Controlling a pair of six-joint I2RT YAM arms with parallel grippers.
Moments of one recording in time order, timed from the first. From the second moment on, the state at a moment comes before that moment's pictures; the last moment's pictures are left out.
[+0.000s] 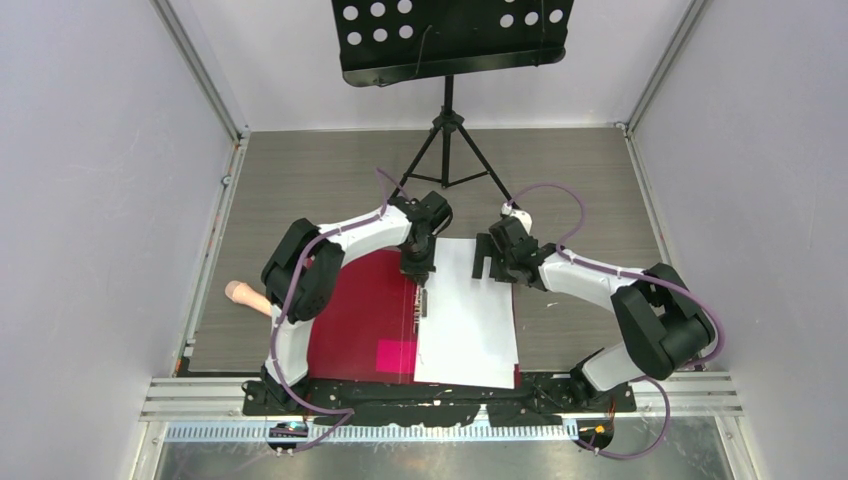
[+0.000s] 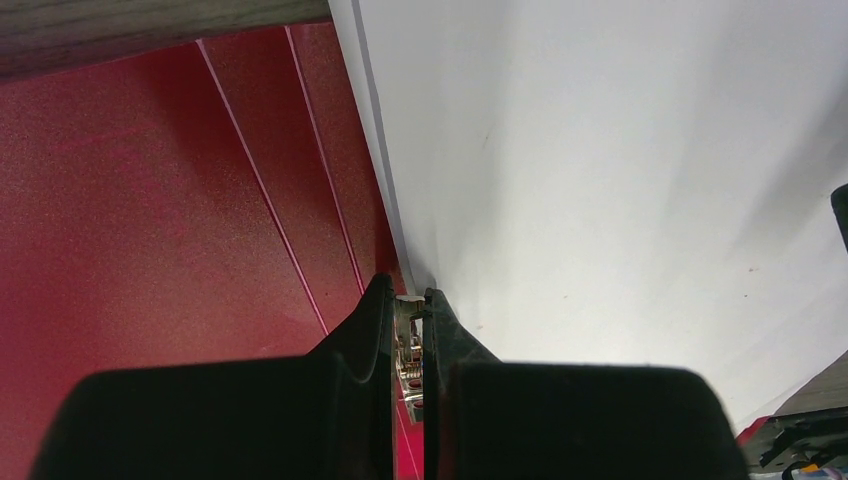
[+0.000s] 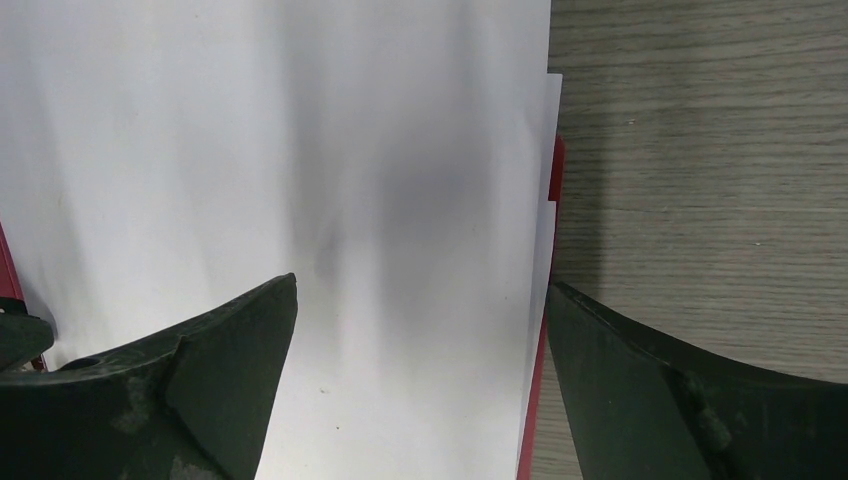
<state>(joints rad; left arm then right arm) -0.75 2.01 1.45 -0.85 0.02 -0.62 0.56 1.48 0.72 -0.20 0.19 0.58</state>
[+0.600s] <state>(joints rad) -0.74 1.98 1.58 -0.94 -0.13 -0.52 0.57 1.39 0.77 -0.30 0.21 0.56</state>
